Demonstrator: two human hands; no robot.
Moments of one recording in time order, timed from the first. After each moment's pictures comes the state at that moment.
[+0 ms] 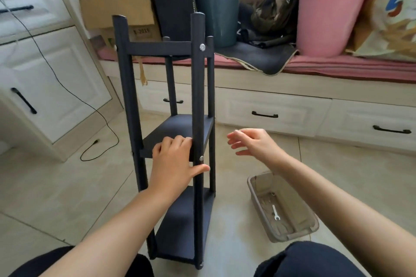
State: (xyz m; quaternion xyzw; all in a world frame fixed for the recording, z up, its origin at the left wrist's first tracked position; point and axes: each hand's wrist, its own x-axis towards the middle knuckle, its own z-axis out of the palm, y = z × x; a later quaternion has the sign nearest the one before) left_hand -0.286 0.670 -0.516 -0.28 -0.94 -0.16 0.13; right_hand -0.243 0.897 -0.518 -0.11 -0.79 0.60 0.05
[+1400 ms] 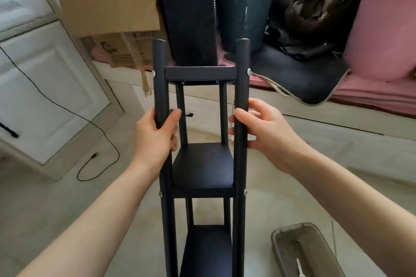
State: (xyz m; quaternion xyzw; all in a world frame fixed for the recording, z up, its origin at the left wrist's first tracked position) left_hand -0.517 0.698 -0.418 -0.10 -0.72 -0.68 -0.01; right_hand -0.439 0.906 -0.393 -0.12 -0.71 0.69 0.04
